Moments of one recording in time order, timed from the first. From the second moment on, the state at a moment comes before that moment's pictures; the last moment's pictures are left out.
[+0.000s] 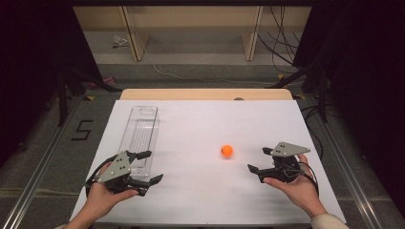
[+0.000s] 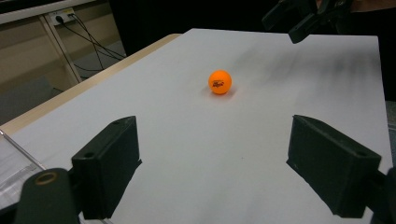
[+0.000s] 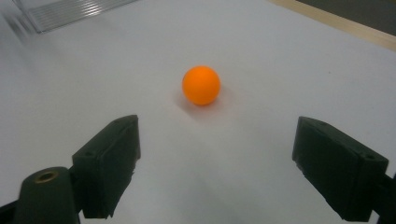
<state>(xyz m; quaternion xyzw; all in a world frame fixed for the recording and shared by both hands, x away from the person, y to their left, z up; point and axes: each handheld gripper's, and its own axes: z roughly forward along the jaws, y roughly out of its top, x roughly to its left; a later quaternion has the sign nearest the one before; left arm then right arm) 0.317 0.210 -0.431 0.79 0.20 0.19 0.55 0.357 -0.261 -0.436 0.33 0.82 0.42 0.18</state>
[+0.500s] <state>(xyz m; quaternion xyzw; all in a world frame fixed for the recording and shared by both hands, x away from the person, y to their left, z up) 0.317 0.210 -0.431 0.79 0.20 0.19 0.55 0.375 -0.249 -0.441 0.32 0.83 0.42 0.17</state>
